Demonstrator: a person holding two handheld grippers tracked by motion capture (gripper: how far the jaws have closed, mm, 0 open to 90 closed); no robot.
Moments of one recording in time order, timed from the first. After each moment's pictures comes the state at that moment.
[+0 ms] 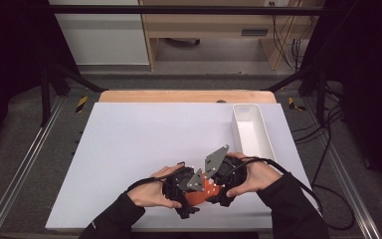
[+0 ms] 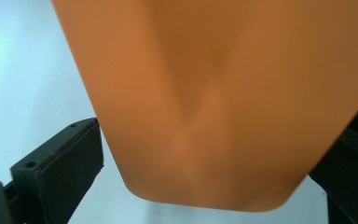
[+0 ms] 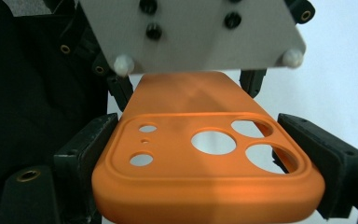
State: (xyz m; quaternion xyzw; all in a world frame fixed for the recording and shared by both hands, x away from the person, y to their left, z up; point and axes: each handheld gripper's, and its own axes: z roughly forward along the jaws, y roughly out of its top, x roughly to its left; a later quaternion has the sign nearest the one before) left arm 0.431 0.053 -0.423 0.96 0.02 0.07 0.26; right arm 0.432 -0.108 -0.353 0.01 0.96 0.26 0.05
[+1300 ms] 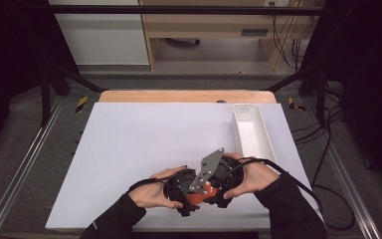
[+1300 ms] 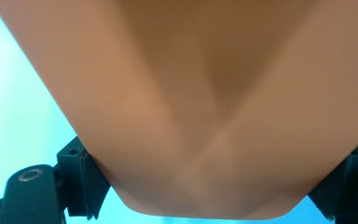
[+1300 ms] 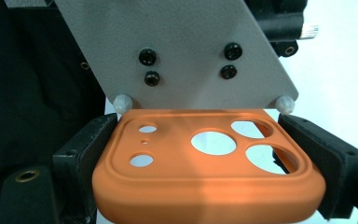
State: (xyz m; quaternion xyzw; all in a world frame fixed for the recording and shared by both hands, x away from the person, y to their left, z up) left arm 0.429 0.051 -0.421 0.96 0.00 0.09 0.25; right arm 0.427 -0.099 -0.349 -0.01 0.97 0.25 0.07
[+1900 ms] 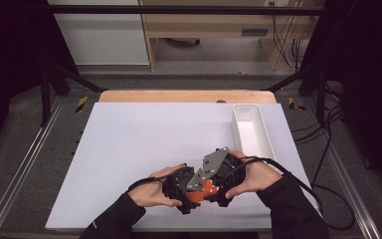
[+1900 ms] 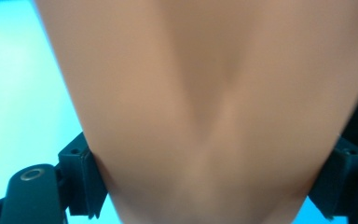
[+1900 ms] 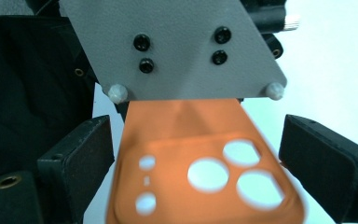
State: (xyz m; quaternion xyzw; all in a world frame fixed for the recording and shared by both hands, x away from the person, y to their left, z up) left arm 0.431 0.055 -0.419 0.96 0.00 0.10 0.27; right arm 0.428 -0.104 -0.345 -0.01 0.96 0.27 0.09
